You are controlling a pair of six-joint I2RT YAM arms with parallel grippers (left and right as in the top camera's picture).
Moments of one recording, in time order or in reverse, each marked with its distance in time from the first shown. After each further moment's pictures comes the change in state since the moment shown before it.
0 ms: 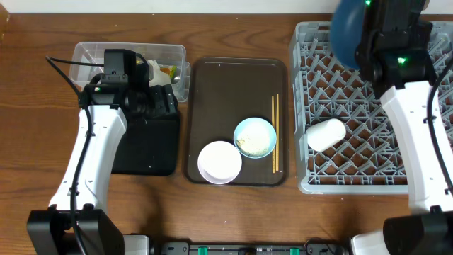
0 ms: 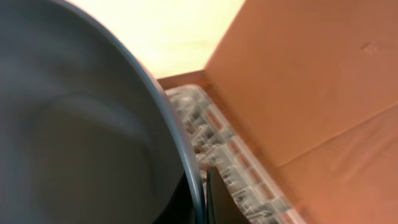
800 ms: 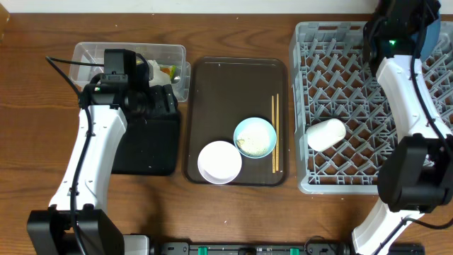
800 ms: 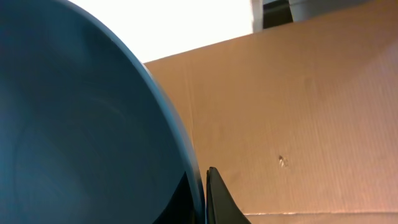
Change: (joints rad) left arm 0.000 0.000 0.000 0.000 0.000 0.000; right arm -0.144 0.307 -0.004 0.613 0.073 -1.031
